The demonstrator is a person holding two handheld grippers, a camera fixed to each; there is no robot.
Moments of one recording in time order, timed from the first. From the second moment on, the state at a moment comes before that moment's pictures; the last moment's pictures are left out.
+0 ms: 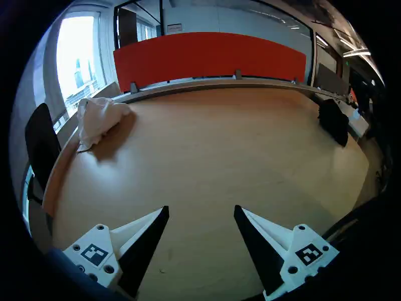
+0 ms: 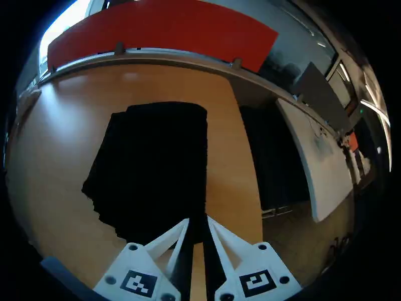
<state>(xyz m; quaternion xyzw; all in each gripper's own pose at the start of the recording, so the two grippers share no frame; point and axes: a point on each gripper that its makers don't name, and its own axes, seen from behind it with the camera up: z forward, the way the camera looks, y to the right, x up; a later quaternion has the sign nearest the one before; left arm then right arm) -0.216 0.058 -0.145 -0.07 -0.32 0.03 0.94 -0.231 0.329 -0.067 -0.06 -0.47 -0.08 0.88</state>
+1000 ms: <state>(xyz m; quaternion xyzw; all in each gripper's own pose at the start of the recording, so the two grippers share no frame) -0.214 0.057 -0.143 -0.07 -0.31 0.02 0.95 -0.228 0.336 -0.081 -0.09 -0.46 -0.08 0.88</state>
